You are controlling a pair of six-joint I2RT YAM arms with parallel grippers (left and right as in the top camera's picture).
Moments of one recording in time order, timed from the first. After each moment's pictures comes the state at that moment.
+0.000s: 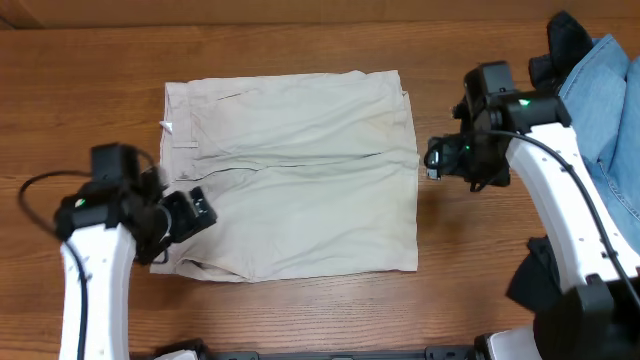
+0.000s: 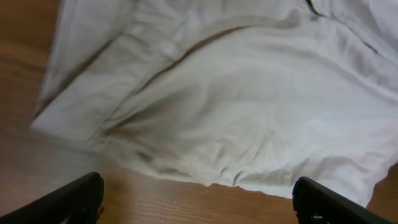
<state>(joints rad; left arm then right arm) 0.23 1.23 1.02 -1.17 0.23 -0.33 0.14 1.62 1.47 -1.31 -0.08 0.24</state>
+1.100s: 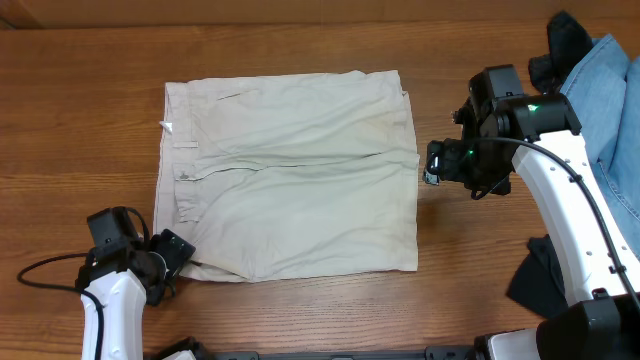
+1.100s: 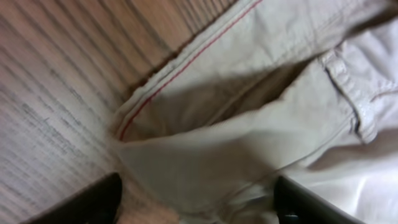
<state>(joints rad) 0.43 1.18 0.53 -0.68 0.11 -0.58 0.14 1.59 1.47 -1.35 -0.15 0.25</state>
